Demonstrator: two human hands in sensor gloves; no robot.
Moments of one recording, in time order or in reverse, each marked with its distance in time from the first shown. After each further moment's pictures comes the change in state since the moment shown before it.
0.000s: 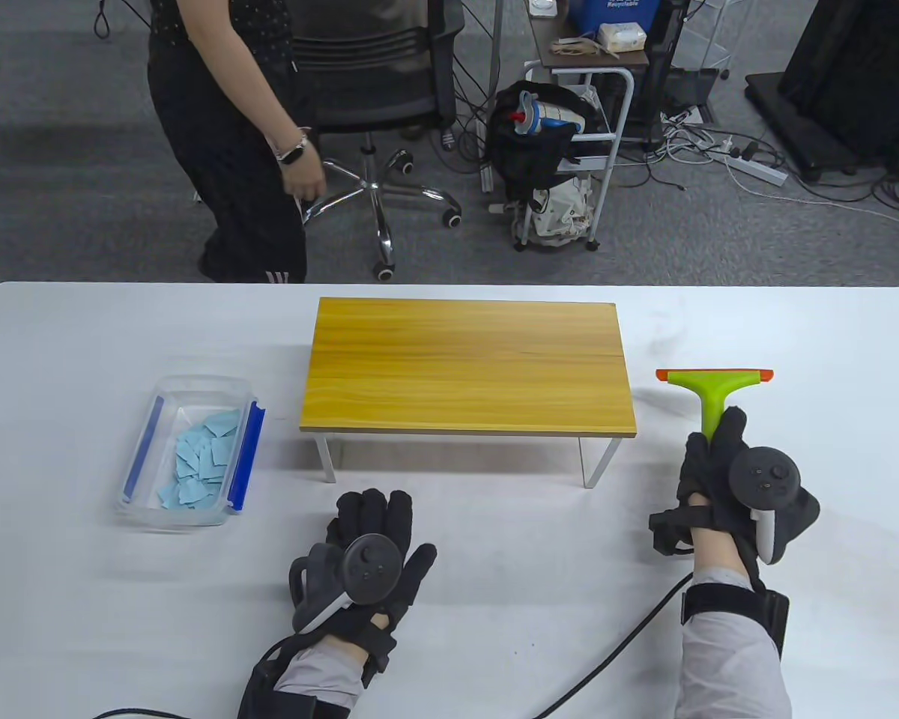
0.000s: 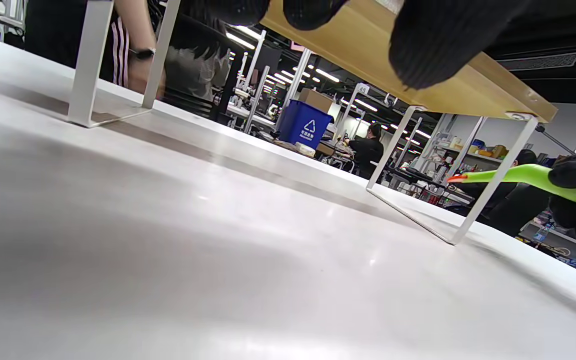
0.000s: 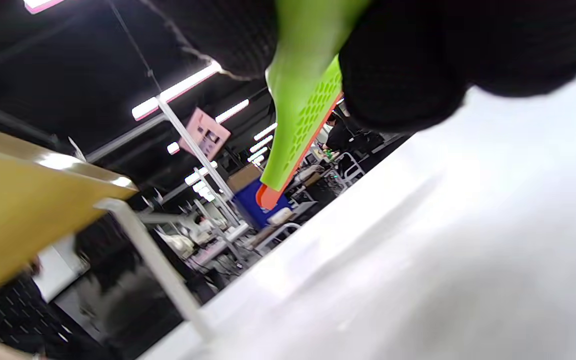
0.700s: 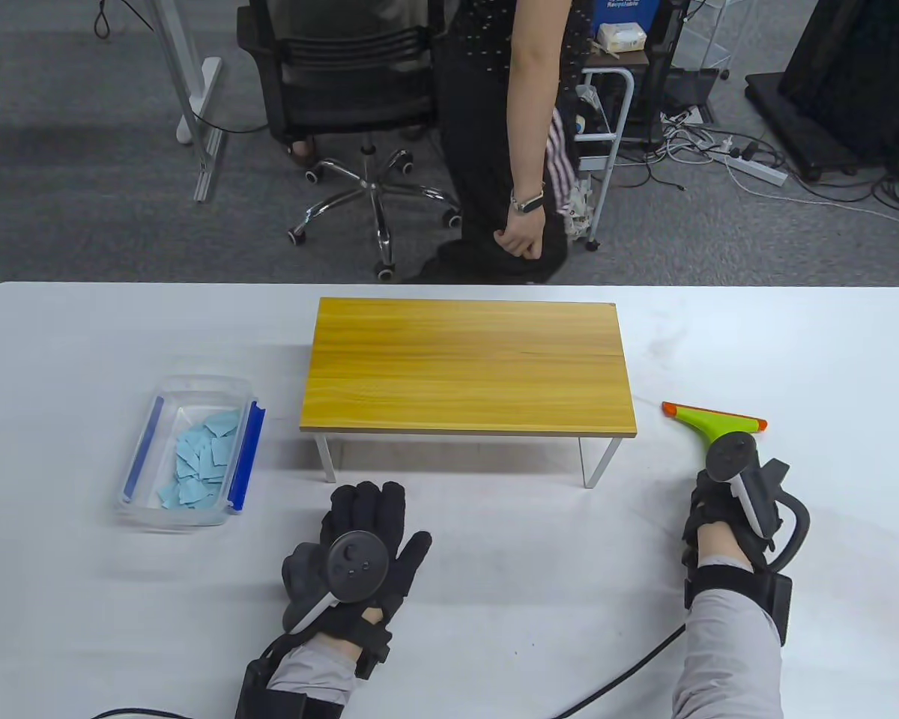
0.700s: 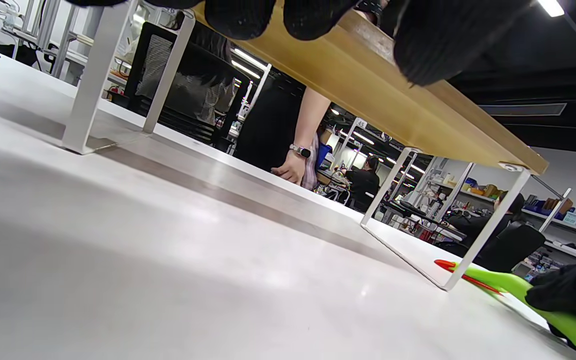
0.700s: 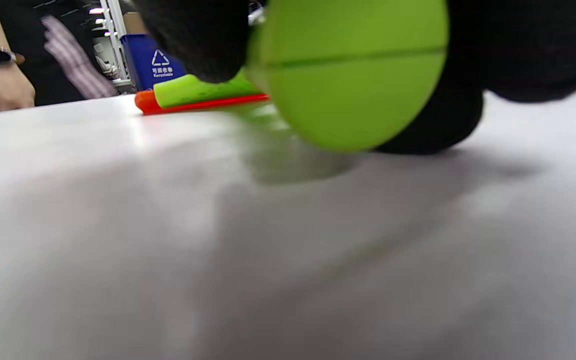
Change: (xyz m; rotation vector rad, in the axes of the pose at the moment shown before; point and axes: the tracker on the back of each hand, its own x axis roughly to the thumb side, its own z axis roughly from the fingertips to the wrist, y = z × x) left_hand -0.007 0.012 0.002 0.089 0.007 0.075; right_hand -0.031 0.035 -0.008 0.242 0.174 0.563
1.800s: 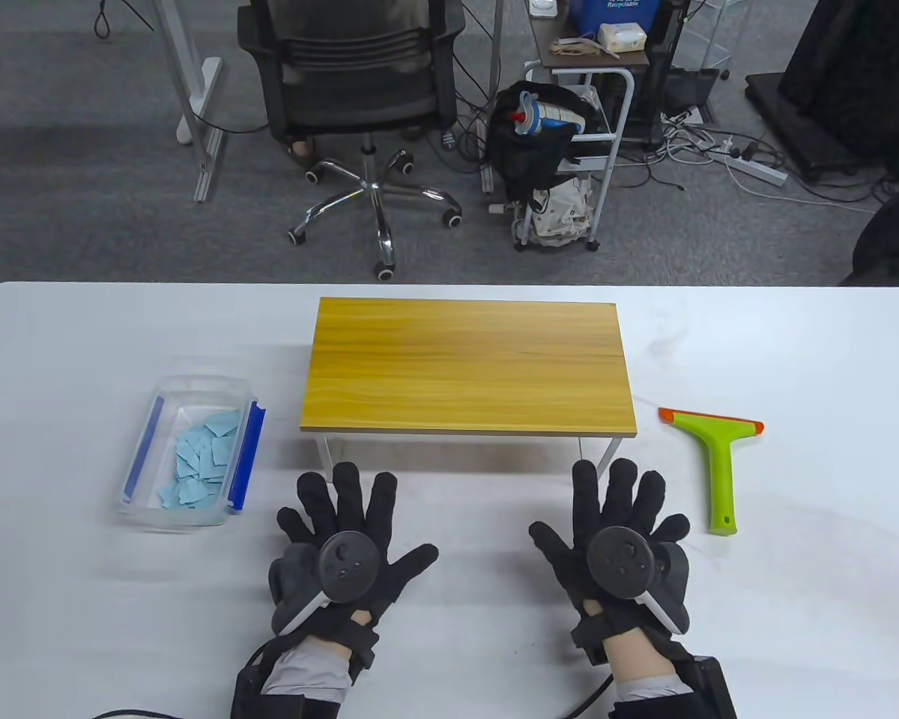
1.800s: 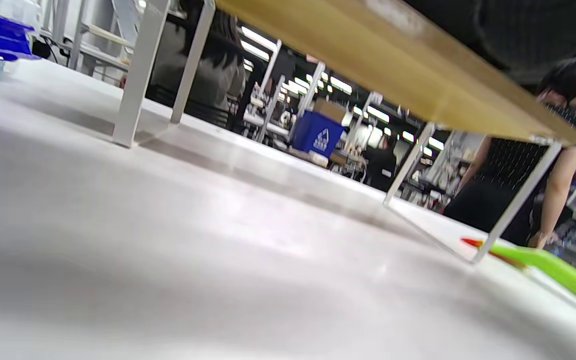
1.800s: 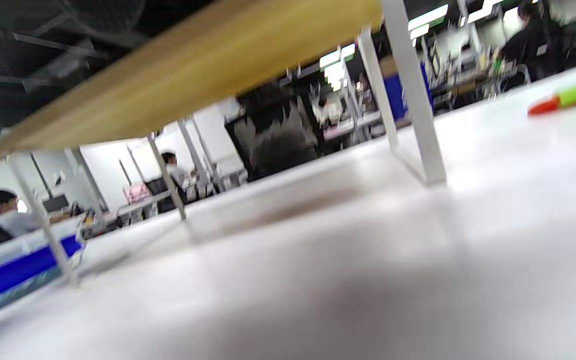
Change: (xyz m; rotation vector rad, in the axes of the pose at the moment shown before) left_hand -0.010 -0.002 0.004 -0.097 0.038 -0.073; right_hand 0.089 -0.009 0.178 0.033 -0.701 -0.315
